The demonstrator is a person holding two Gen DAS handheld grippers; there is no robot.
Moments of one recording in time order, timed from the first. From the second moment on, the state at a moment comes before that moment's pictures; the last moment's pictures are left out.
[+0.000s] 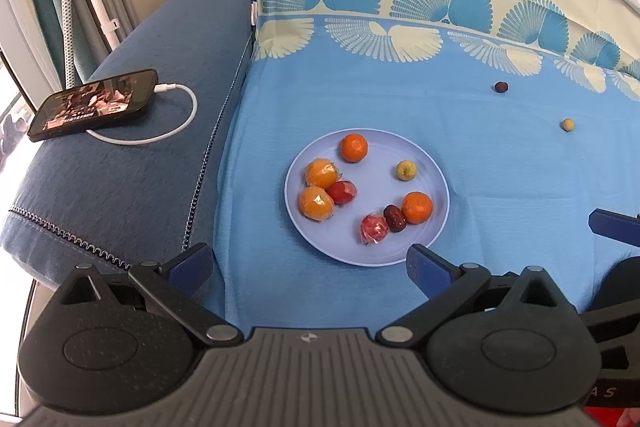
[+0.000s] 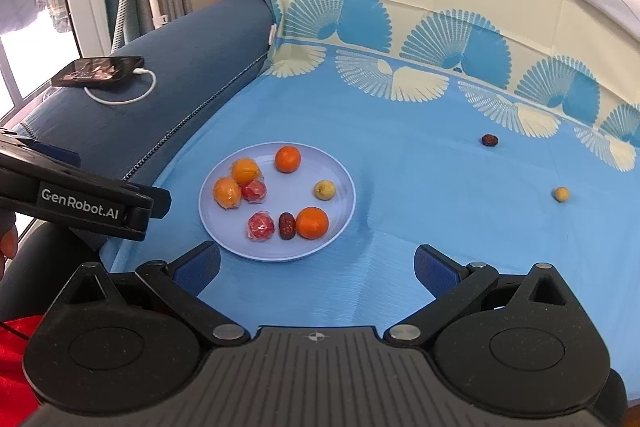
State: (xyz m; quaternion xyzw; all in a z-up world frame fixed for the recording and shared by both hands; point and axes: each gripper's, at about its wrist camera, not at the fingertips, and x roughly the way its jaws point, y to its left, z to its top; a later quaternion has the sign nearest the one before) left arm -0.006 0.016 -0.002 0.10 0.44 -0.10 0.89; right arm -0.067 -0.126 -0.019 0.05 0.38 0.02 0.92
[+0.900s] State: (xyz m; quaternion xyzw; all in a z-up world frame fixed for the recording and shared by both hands) left arm 0.064 -0.098 -0.012 0.15 0.44 -0.13 0.88; right arm -0.044 -0.250 -0.066 0.14 0.38 -0.13 0.90
